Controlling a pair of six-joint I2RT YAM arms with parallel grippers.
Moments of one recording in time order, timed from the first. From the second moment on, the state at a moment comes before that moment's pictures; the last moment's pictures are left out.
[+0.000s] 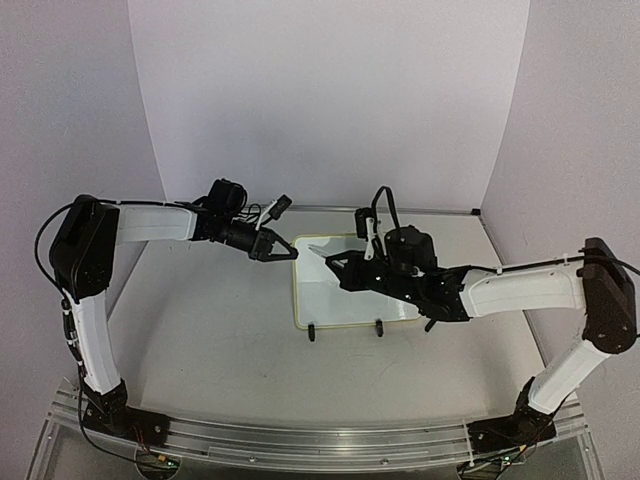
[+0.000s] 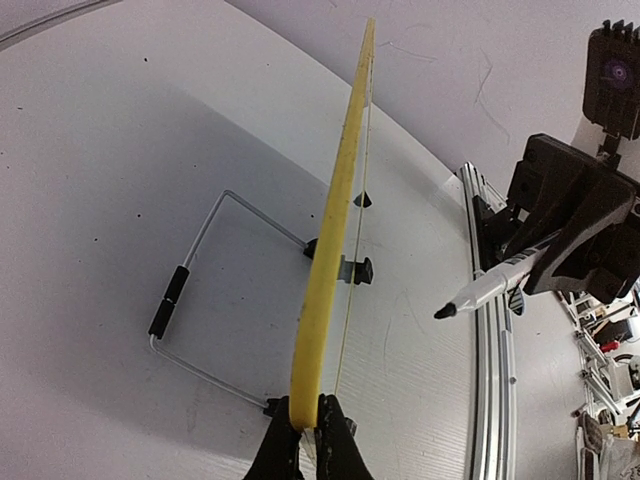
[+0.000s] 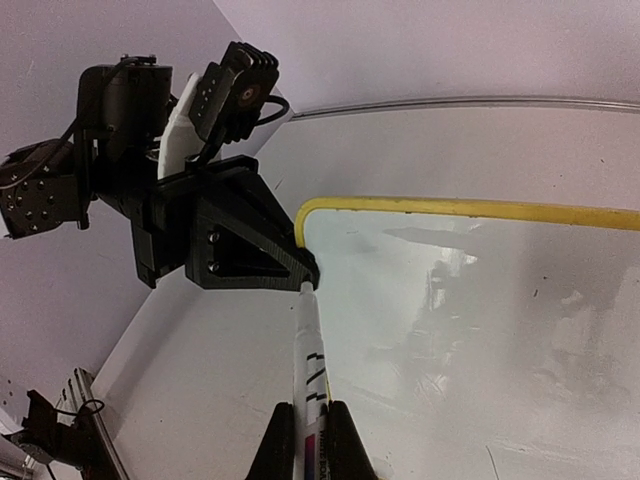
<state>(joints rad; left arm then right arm) -0.50 1.94 1.38 -0.18 0.96 0.06 0.92 1.60 0.93 0.38 0.08 0.57</state>
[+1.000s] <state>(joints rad) -0.50 1.94 1.38 -0.19 0.97 0.08 0.92 1.70 0.96 0.47 0.20 0.60</state>
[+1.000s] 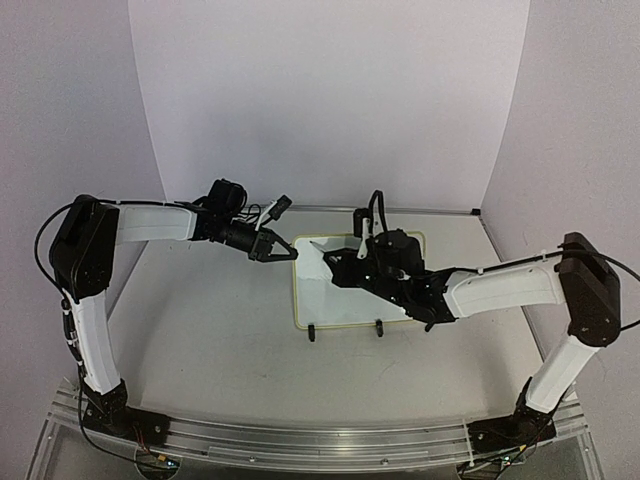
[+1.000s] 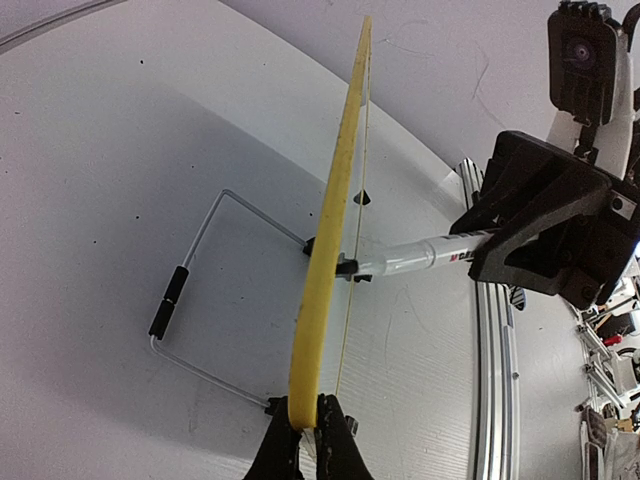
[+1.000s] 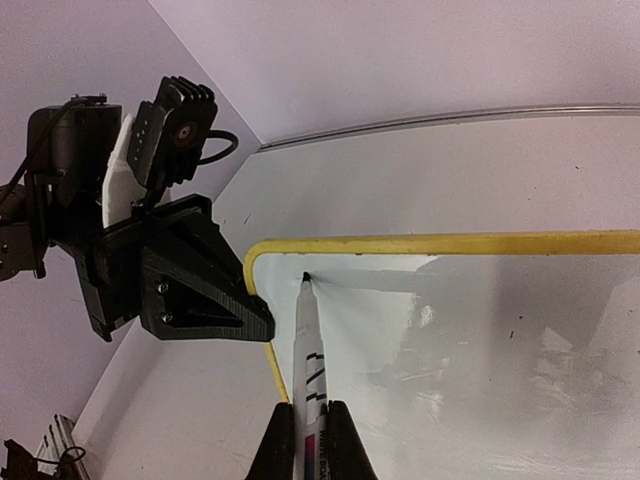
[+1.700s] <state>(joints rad) -0.50 1.94 1.38 -0.19 0.96 0.08 0.93 1.77 1.02 0.46 0.12 0.60</state>
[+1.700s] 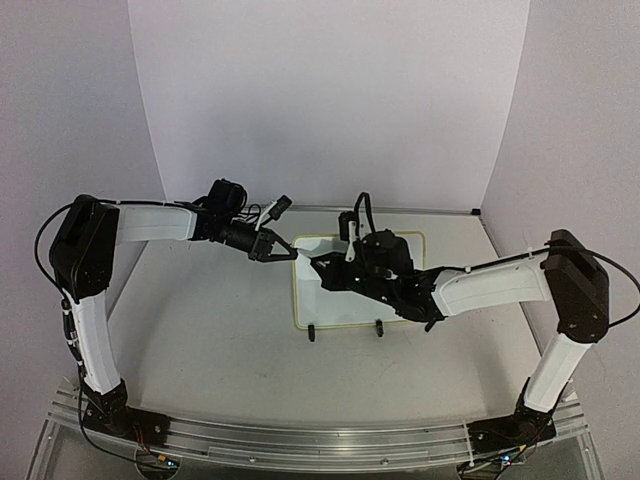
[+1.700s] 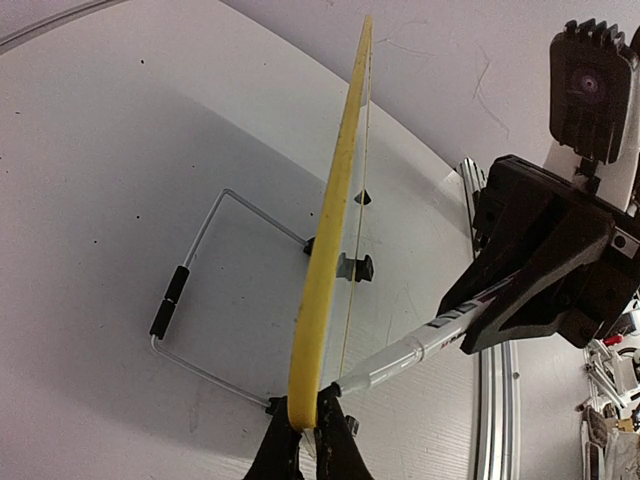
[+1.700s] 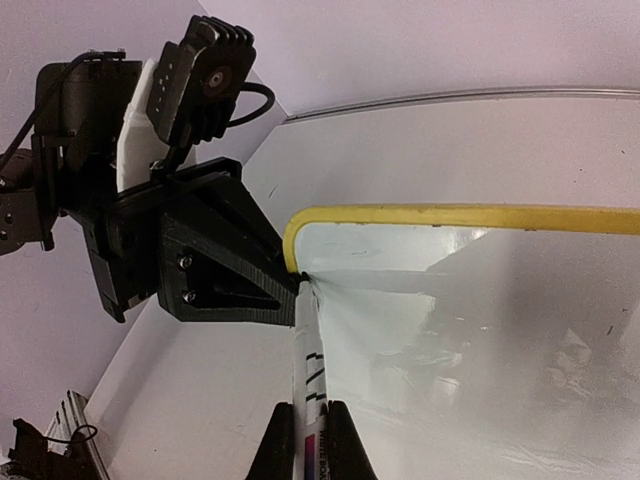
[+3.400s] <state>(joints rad) -0.50 1.93 1.39 -0.24 0.96 0.13 0.96 1.61 0.86 0.43 0.21 0.62</state>
